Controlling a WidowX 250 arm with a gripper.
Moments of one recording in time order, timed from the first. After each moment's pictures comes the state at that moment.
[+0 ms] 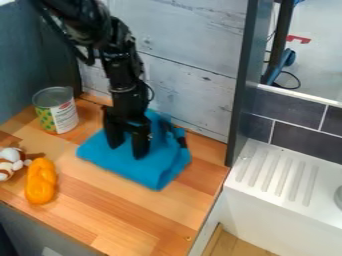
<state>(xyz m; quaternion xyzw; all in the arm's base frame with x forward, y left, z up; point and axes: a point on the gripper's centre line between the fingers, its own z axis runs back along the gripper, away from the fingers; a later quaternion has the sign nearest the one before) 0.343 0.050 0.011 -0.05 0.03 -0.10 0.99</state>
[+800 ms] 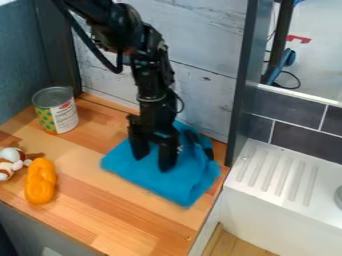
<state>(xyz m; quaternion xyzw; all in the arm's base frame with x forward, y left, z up) 0.338 0.004 0.012 -0.05 0.04 -0.11 0.99</state>
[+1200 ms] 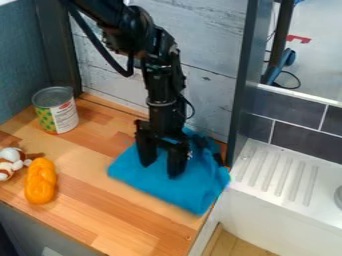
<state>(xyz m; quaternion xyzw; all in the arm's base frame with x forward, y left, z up) 0.330 -0.011 0.013 -0.05 0.06 -0.10 0.99</state>
